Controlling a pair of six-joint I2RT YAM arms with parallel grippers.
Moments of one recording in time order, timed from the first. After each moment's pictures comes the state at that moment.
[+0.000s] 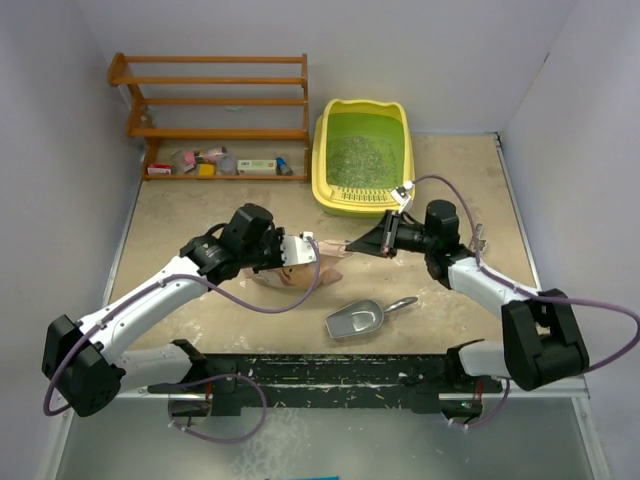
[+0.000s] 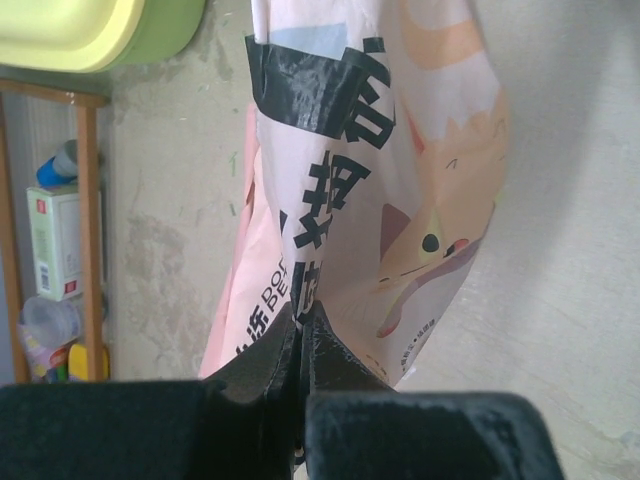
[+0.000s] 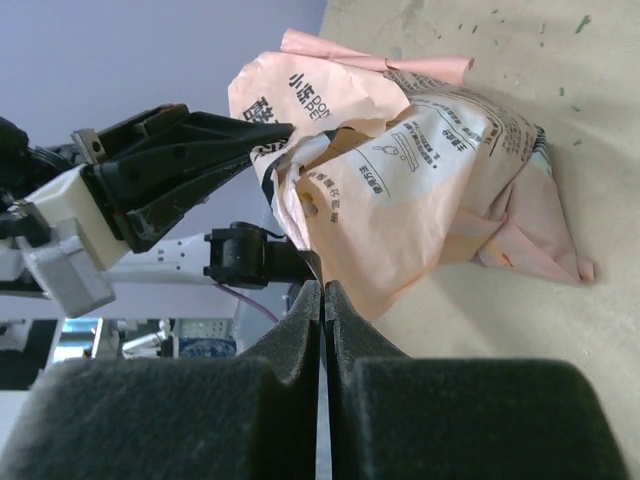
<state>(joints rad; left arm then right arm) -0.68 1.16 0.94 -0.58 0.09 0.80 0.30 1.35 0.60 0.47 -0.90 0.93</state>
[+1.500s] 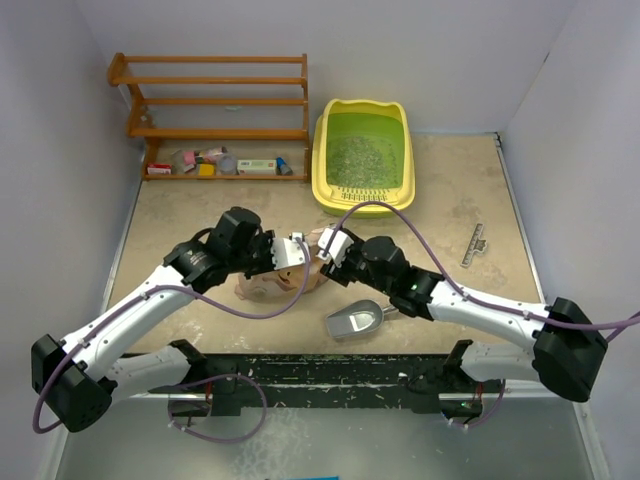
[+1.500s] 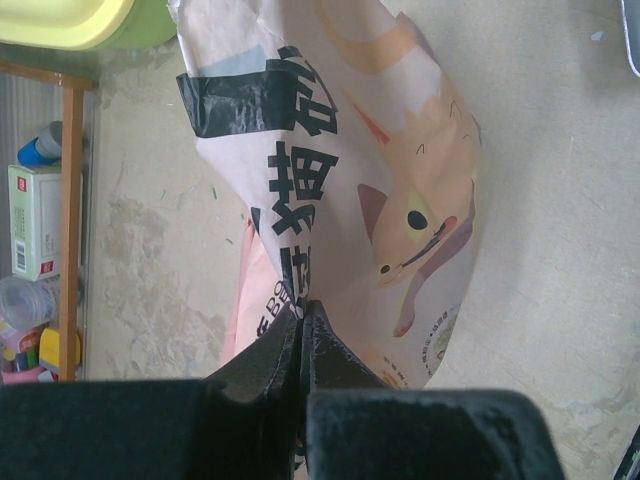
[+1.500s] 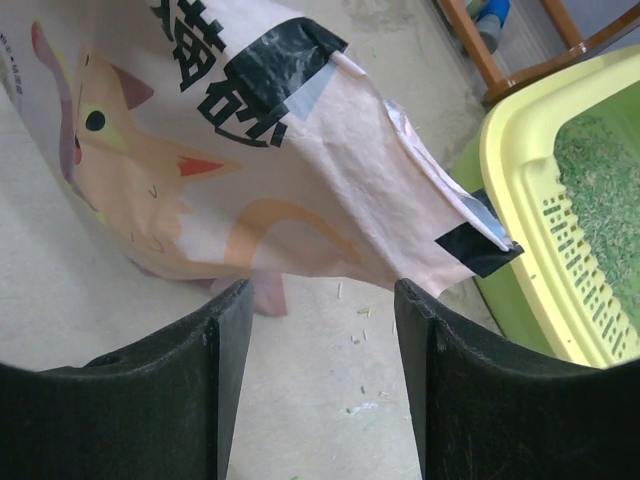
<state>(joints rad) -0.67 1.07 0.94 -0.64 0.12 0.76 0.92 1.21 0.67 0.14 0.09 -0.39</state>
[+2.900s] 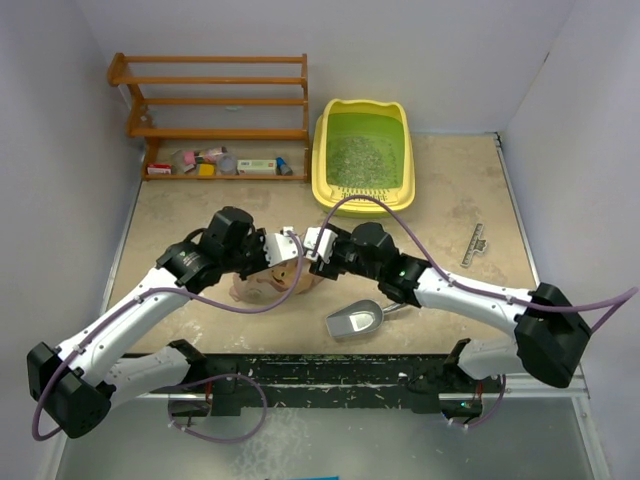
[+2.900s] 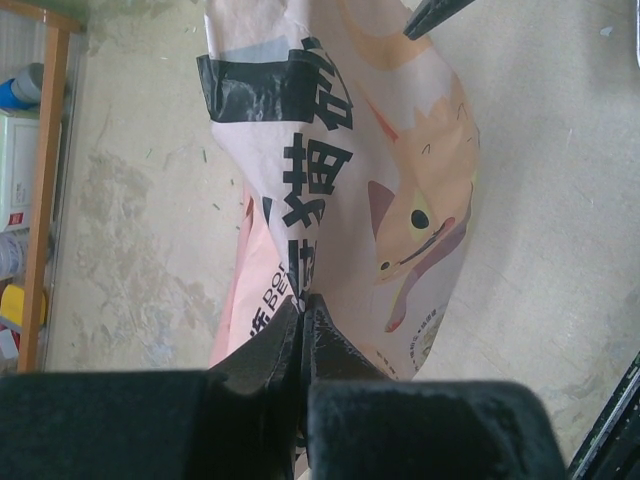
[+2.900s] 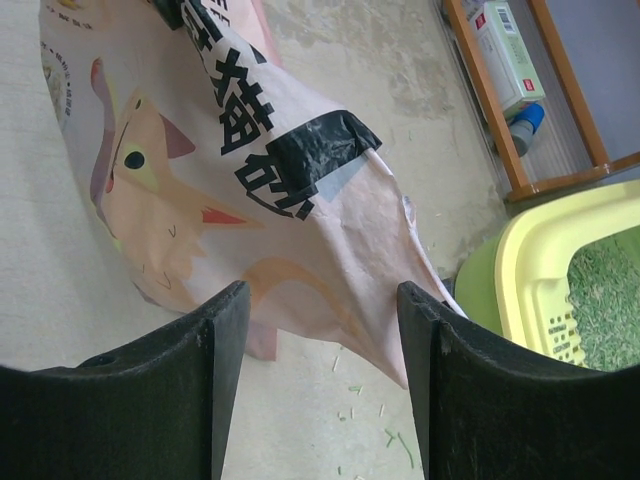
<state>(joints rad) -0.64 1.04 0.93 -0.67 0.14 0.68 0.90 1.32 0.77 0.18 -0.11 -0.52</state>
